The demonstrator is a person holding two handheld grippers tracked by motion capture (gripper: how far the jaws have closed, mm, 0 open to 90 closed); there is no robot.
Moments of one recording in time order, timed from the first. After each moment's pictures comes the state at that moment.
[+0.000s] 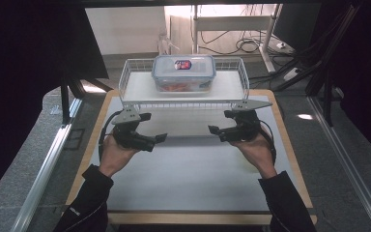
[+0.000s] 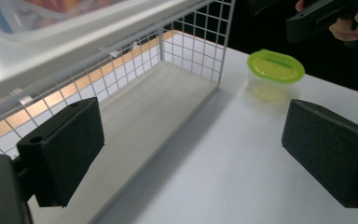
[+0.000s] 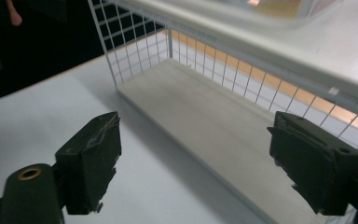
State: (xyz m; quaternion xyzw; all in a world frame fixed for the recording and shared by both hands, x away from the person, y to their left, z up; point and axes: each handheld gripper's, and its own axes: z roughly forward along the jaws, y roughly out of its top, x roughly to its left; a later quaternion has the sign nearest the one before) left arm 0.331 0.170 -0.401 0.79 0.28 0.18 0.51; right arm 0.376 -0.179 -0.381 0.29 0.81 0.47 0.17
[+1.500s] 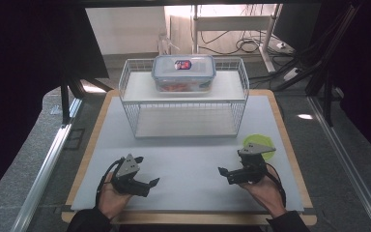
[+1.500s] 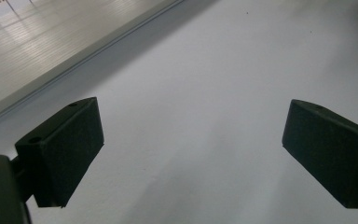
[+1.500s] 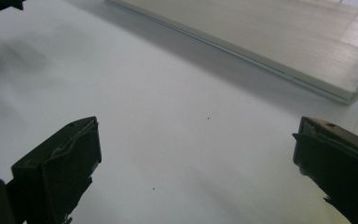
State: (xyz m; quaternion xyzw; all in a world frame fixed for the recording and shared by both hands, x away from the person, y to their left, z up) left arm 0.265 0.184 -0.516 0.82 0.32 0.18 0.44; right arm 0.316 -0.216 -0.476 0.36 0.82 0.42 0.14
